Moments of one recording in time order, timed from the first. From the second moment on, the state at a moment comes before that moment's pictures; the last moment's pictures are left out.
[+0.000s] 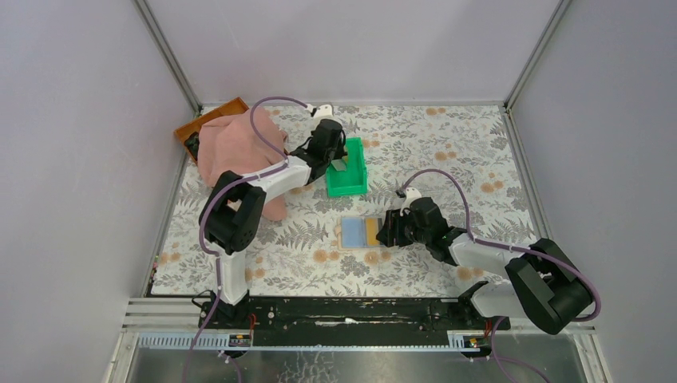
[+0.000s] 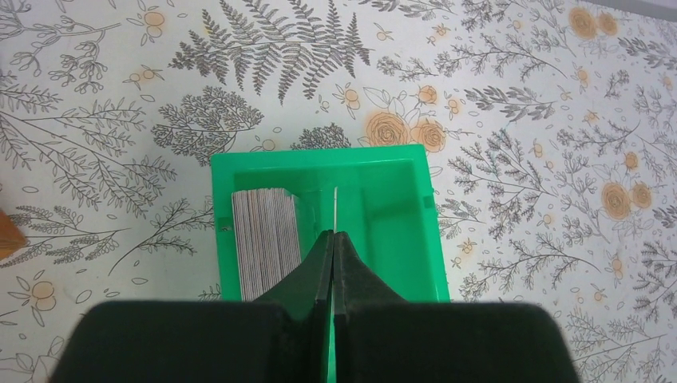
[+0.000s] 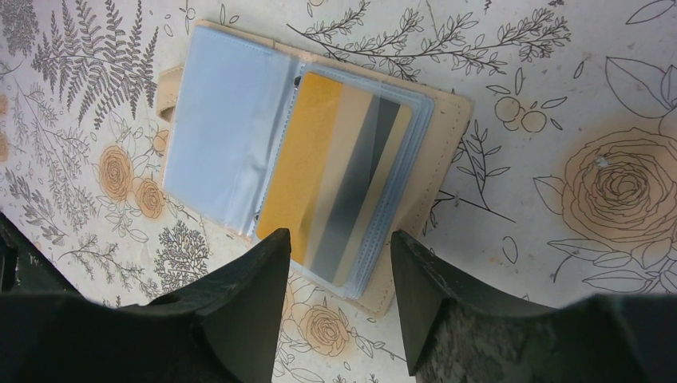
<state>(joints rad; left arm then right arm) -0.53 1.95 1.35 0.09 -0.30 -0.54 0.59 1.29 0.37 0.22 -0.20 0.44</state>
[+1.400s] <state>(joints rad) -0.49 1.99 1.40 -0.01 -0.30 -0.61 0.59 1.30 0.37 0.22 -0.20 0.44</state>
